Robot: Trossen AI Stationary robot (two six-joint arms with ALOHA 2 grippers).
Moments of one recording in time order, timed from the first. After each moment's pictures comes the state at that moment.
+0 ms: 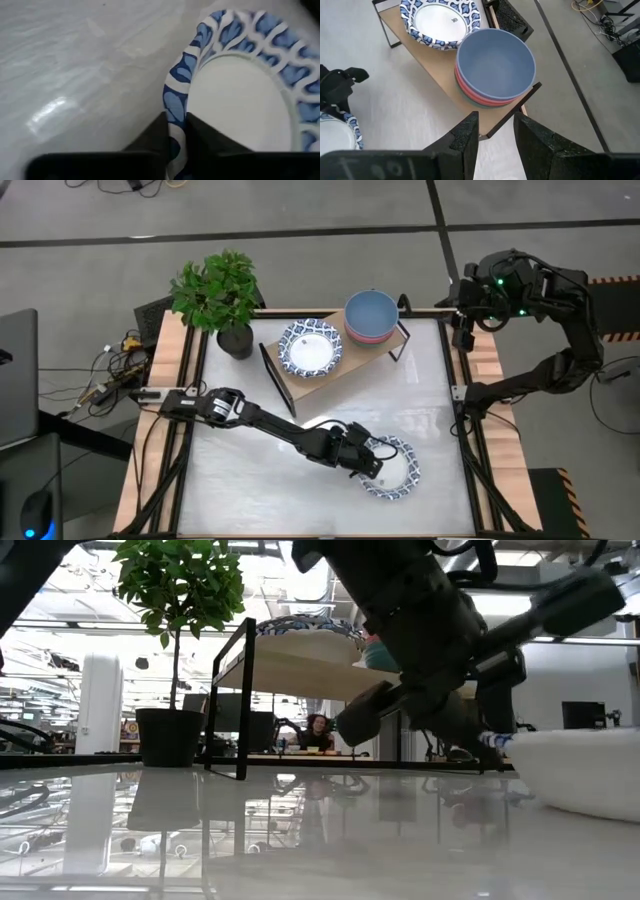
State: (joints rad) left arm -0.30 2.40 1.91 -0.38 -0.40 -1.08; right arm -0.40 1.23 2.04 -1.57 0.10 -0.30
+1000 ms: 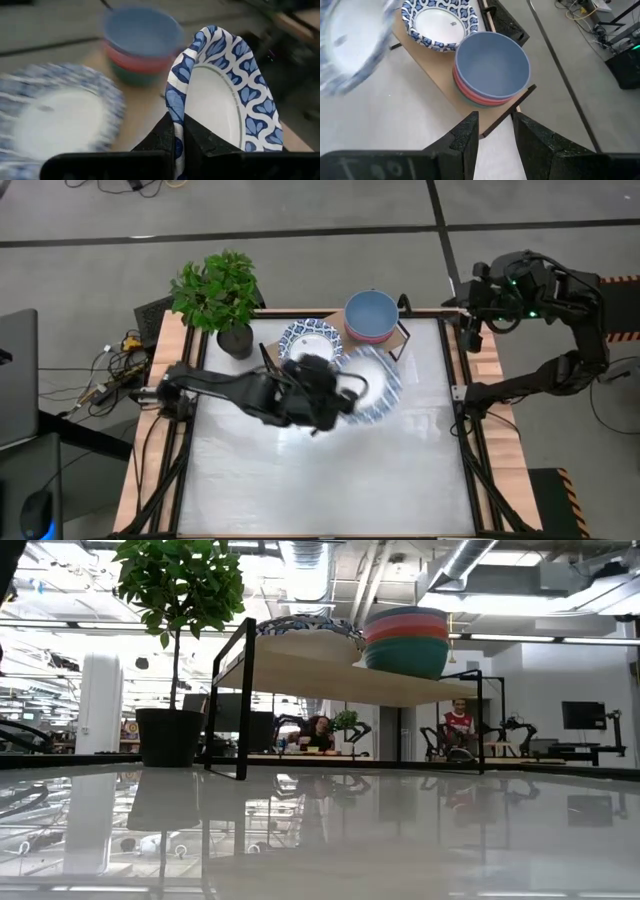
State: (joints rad) left arm -0.27 1.98 2.25 -1.04 -0.92 -1.01; right arm -0.40 1.20 2.04 -1.57 0.11 -0.32
